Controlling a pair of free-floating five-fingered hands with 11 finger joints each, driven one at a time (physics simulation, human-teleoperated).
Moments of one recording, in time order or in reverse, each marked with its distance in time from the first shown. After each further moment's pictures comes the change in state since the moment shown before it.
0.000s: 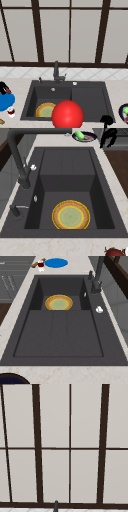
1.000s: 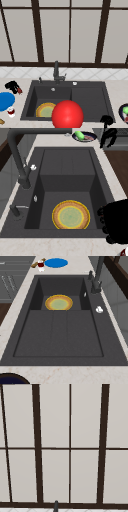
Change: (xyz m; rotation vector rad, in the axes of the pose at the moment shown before) left hand 0.008 -0.046 -0.109 -0.061 0.040 -0.013; right hand 0.000 0.000 0.000 0.000 0.000 0.000
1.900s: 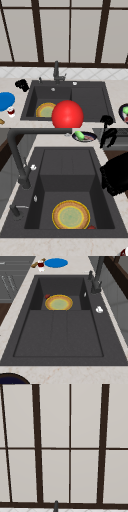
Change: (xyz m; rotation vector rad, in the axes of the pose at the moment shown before) left hand 0.029 -0.023 -0.101 -0.043 0.029 -0.010; right hand 0.000 0.000 0.000 0.000 0.000 0.000
